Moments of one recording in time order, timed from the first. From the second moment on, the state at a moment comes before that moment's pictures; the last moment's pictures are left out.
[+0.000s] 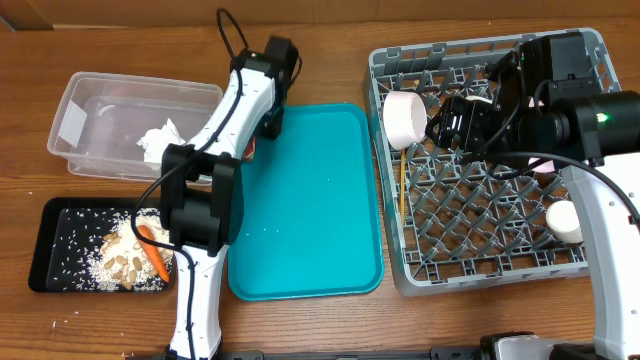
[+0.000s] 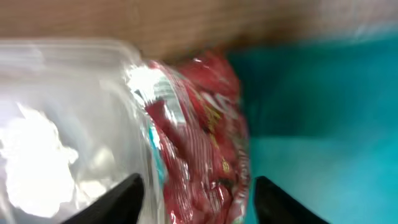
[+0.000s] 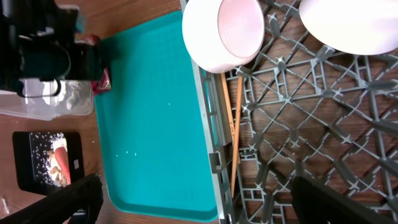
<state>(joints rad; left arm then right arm) -0.27 2.36 2.02 -1.15 -0.42 -0.15 0.11 1.49 1.71 -1.35 -0.32 0.33</state>
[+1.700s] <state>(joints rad) -0.14 2.00 2.16 -1.65 -0.33 -0.35 0.11 1.49 1.71 -1.35 -0.32 0.33</state>
